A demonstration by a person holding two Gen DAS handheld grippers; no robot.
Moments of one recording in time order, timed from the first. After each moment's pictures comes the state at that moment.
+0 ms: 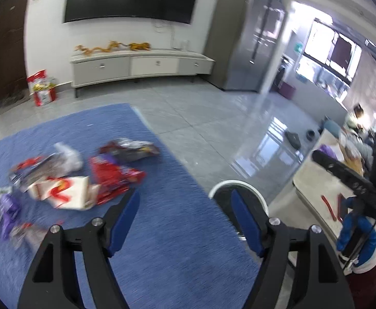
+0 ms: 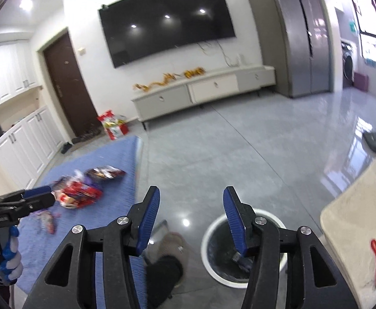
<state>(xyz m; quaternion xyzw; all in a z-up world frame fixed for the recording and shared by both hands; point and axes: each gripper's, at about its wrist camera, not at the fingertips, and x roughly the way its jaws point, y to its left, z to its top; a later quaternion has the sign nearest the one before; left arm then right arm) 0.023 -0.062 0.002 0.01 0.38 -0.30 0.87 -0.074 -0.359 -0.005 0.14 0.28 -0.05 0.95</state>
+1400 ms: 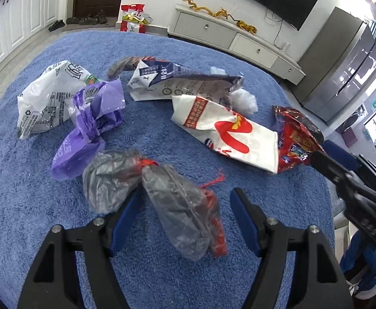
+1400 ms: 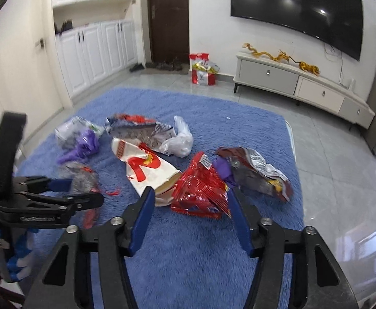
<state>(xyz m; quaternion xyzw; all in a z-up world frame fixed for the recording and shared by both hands) 0.105 0.107 -0.121 -0.12 0.49 -0.10 0.86 0.108 -0.097 -0.075 -0.09 0.39 0.15 0.90</state>
